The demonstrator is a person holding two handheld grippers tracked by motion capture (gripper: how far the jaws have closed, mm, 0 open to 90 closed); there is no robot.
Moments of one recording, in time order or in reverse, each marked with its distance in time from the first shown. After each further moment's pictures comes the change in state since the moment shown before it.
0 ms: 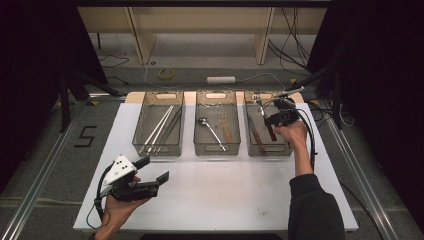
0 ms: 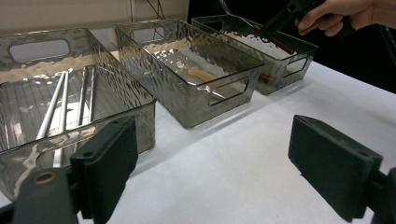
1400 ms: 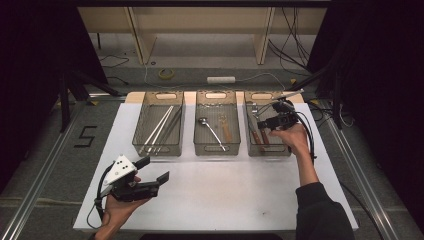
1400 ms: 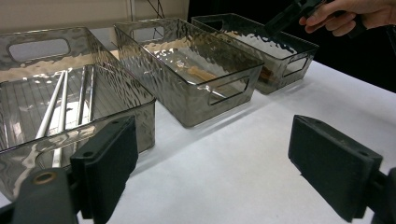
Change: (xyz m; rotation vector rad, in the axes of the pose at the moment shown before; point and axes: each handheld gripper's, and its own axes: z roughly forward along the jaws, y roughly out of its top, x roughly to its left) left arm 0.000 0.000 0.001 0.004 -0.001 -0.002; right arm 0.014 -0.009 -0.012 -0.024 0.084 -0.053
